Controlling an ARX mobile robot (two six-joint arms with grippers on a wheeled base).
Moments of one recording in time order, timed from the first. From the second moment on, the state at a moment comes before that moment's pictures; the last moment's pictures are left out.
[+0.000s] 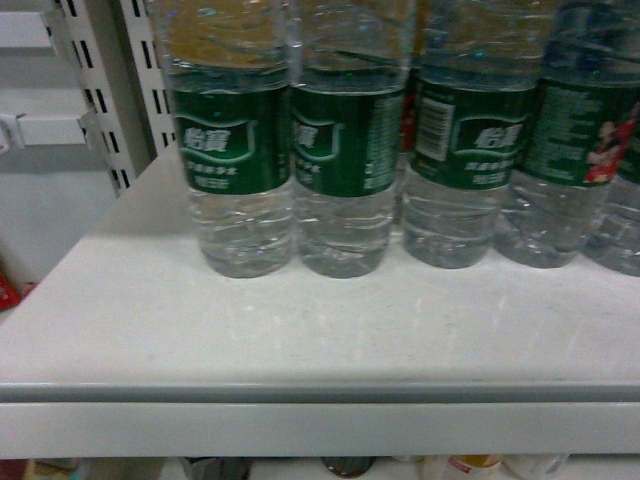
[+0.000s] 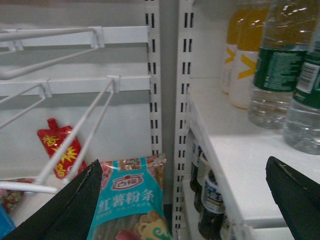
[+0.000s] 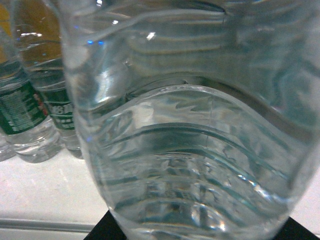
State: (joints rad) left arm 0.00 0.01 0.01 0.00 0.00 0.00; right arm -0.07 0.40 0.31 -0.05 -0.18 0.04
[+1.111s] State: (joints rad) left arm 0.00 0.01 0.01 0.00 0.00 0.00; right arm -0.07 0.40 0.31 -0.05 -0.18 0.04
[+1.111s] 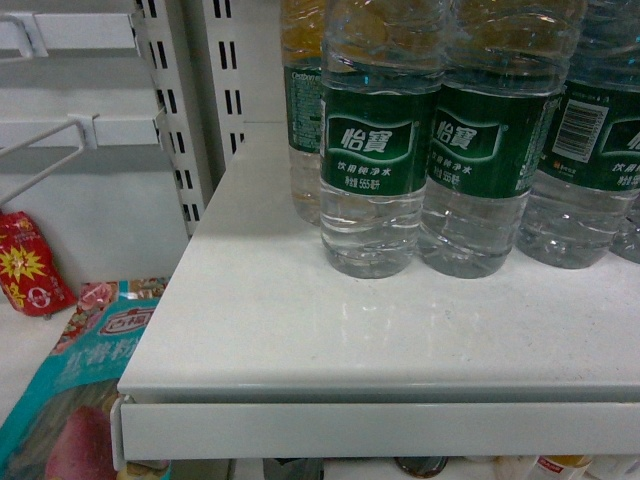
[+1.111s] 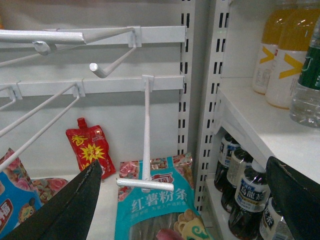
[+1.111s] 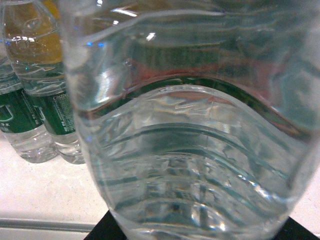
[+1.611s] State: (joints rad) left arm 0.00 0.01 0.01 0.00 0.00 0.00; right arm 0.02 0.45 0.38 -0.08 -0.23 0.18
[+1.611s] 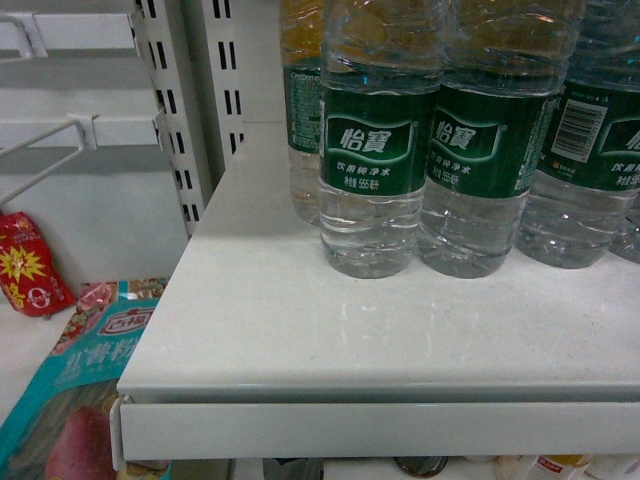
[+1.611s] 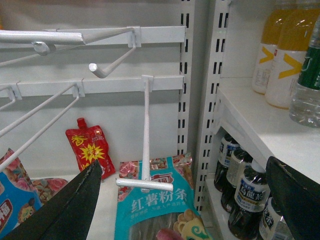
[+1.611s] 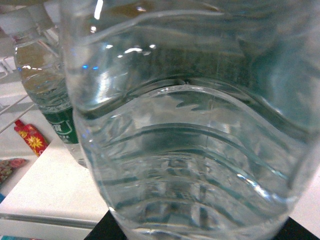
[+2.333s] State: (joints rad) left arm 0.00 0.01 0.01 0.00 0.00 0.00; right arm 0.09 0.76 0.49 -0.07 -0.21 -0.03
